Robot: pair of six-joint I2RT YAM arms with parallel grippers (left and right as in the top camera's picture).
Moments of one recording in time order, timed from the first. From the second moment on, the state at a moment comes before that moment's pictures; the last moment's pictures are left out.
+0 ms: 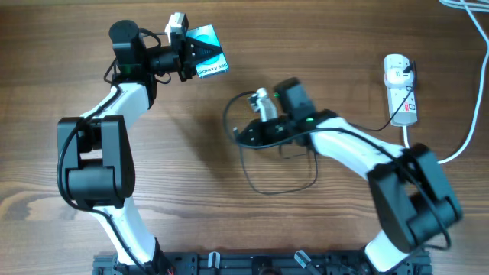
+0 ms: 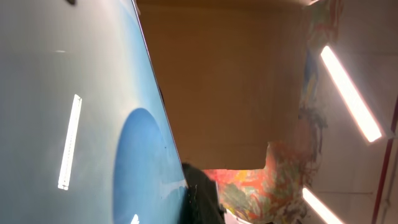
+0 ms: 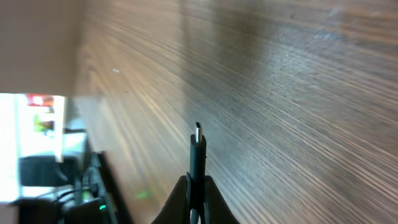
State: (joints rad) left arm 0.01 2.03 1.24 0.67 1.44 -1.46; right arm 0.49 1.80 0.97 -0.15 -0.79 0.40
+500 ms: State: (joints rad) left arm -0.18 2.03 1.24 0.67 1.45 -1.39; right arm 0.19 1.59 0.82 -0.13 -1.18 0.34
